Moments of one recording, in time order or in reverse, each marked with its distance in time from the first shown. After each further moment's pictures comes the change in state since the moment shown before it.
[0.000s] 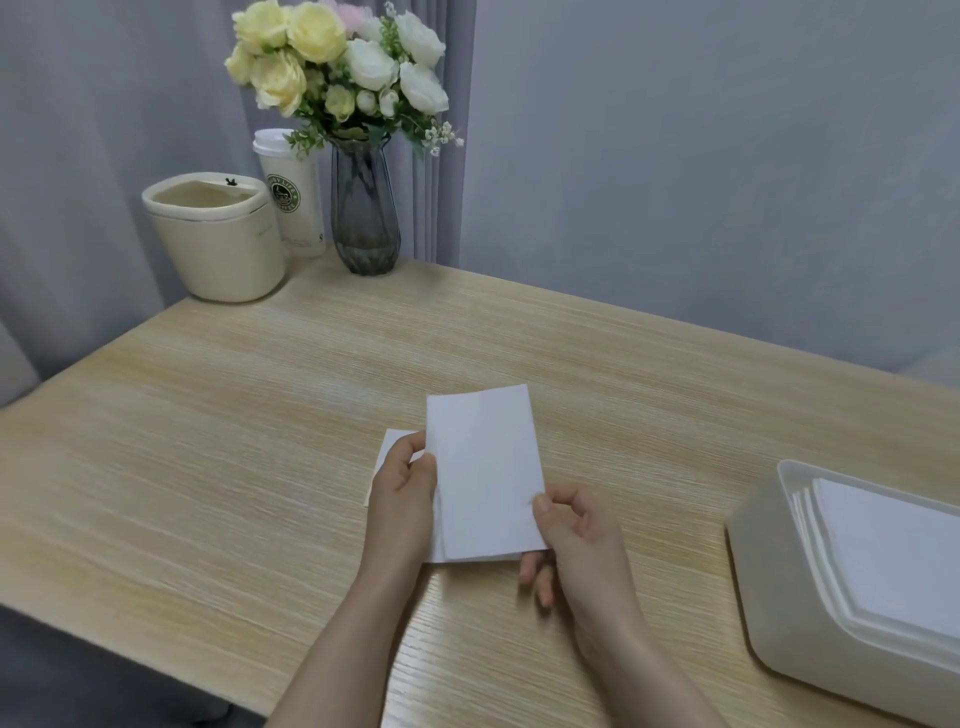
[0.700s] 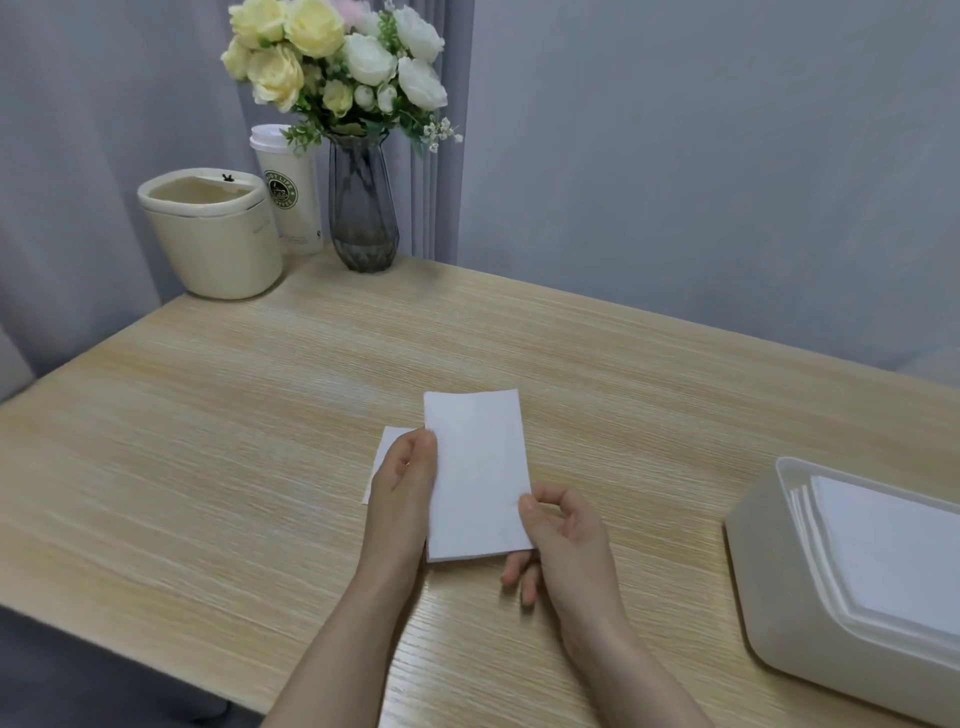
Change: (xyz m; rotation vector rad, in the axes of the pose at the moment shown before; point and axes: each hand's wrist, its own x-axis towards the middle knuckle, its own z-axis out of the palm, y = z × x) left_hand -0.006 0.005 0.001 -0.108 -0.040 0.004; right_hand -0.003 0.002 0.010 0.034 -0.008 0.013
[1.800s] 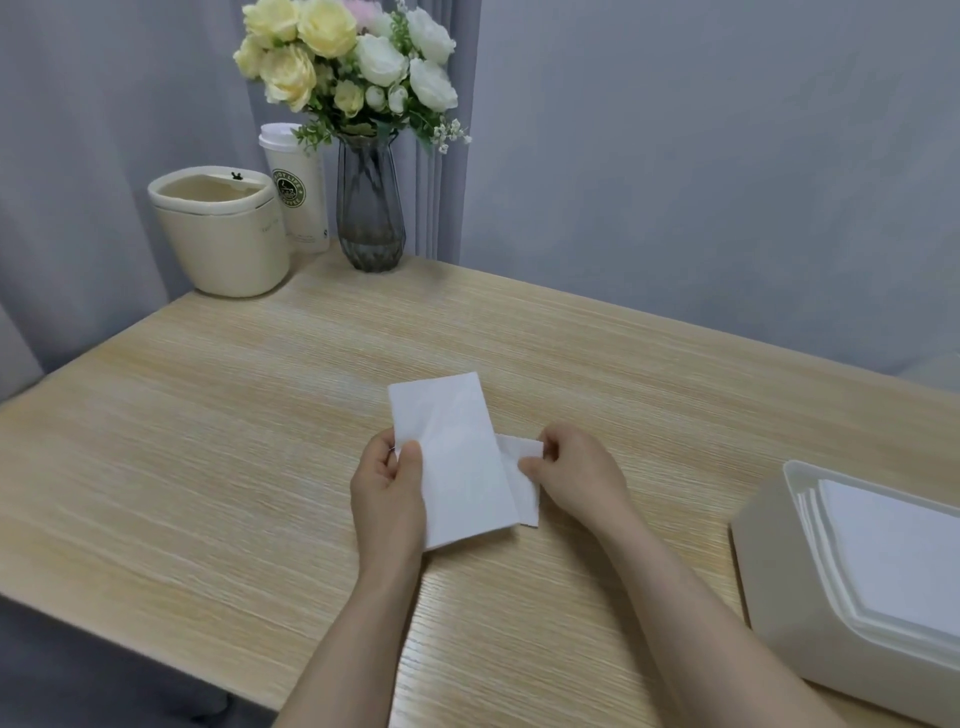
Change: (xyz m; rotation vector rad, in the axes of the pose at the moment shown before) left_hand 0.011 -0.007 -0.009 0.024 0.245 0.078; right_hand 0.080 -0.028 -0.008 -1.055 -0.010 -0.187
